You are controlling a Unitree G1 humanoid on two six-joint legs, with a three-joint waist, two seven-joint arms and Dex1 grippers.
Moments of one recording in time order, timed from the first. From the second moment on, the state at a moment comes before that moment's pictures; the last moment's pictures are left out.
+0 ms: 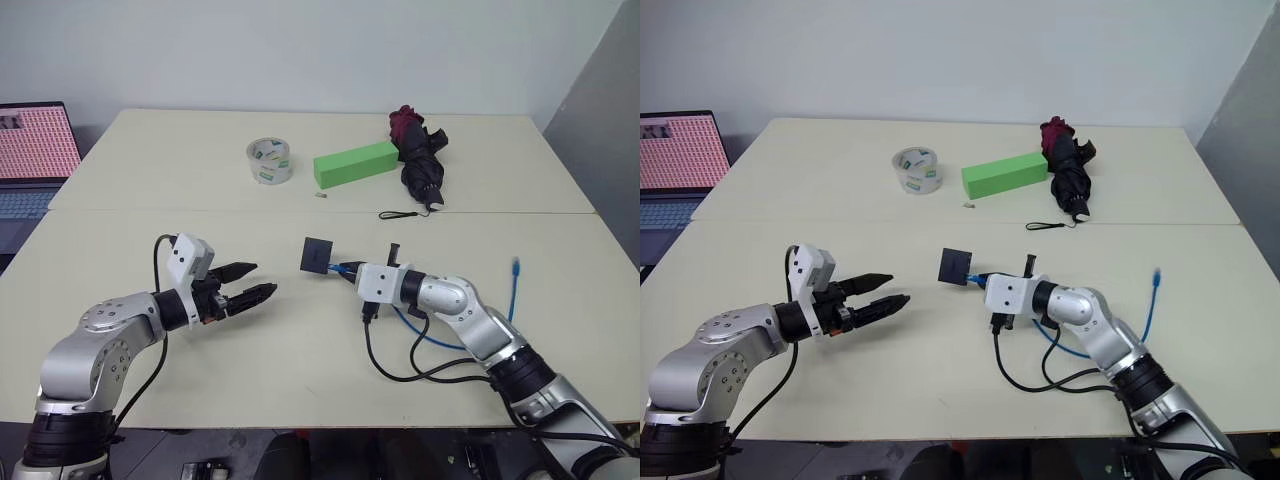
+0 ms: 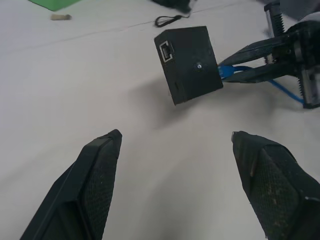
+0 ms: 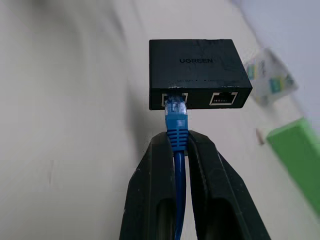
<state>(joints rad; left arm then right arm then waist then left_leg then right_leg) -0.18 0.71 0.20 -0.21 -0.67 0.74 -0.89 -0.54 -0.47 0.47 0.11 -0.26 -0.28 0.62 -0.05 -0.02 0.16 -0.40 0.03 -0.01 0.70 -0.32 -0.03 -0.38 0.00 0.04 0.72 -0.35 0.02</state>
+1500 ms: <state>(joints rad) -0.25 0.65 0.18 -0.19 -0.90 0.91 -0.98 -0.58 -0.51 0.45 0.16 -0.30 -0.70 0.66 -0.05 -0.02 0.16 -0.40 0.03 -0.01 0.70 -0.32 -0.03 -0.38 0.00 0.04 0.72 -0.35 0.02</state>
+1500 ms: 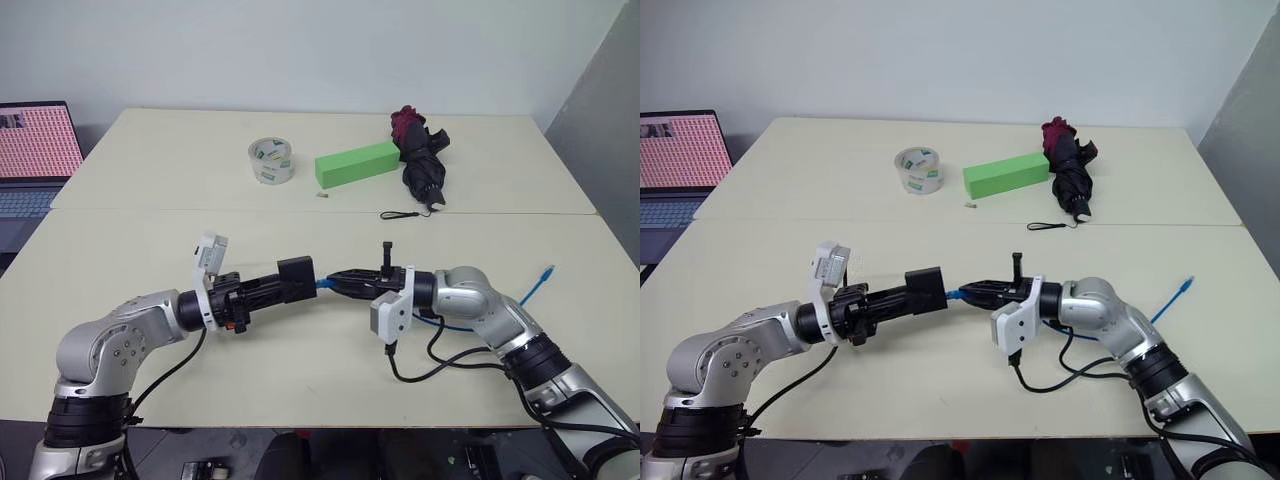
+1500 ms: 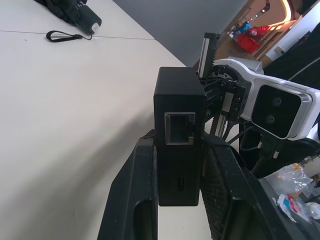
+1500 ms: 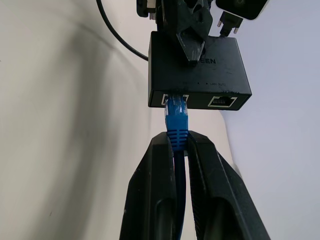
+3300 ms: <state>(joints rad) -0.32 0.71 0.08 -0.27 -0.86 0.86 -1.15 -0.52 -0.55 0.20 -0.35 0.80 0.93 0.89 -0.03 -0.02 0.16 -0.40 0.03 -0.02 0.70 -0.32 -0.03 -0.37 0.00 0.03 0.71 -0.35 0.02</state>
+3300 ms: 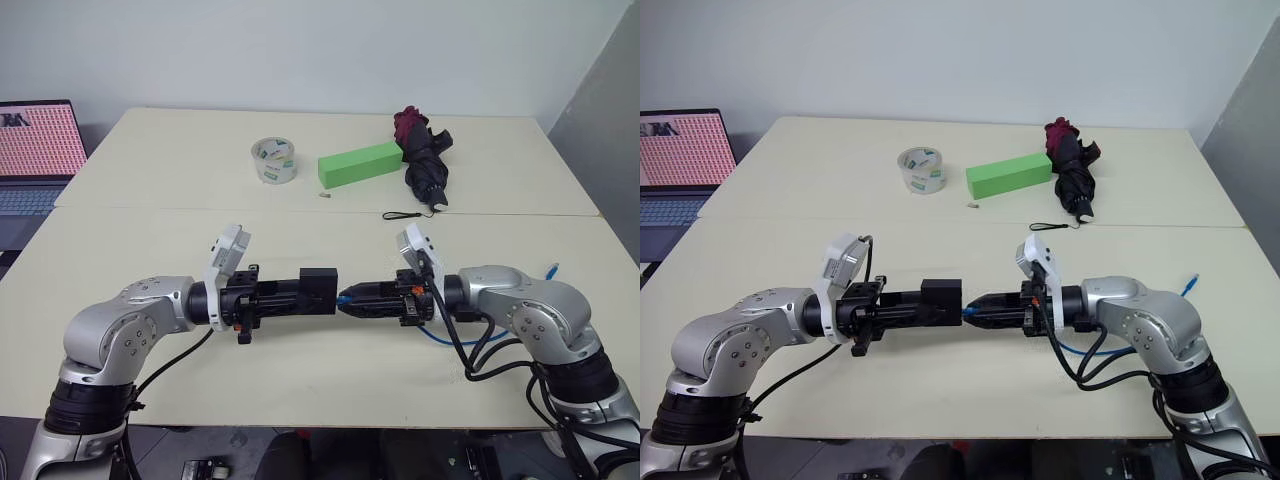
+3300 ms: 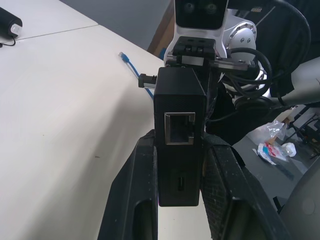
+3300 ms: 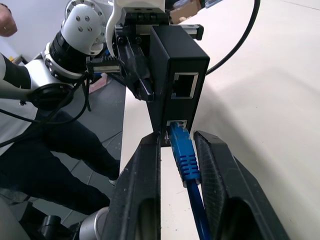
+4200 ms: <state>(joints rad) -0.24 0.81 0.03 -0.26 -0.73 0.72 -1.22 -0.54 -0.65 0.23 -0.23 0.65 0.85 1.02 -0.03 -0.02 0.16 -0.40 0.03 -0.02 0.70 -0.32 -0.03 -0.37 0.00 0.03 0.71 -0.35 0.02</state>
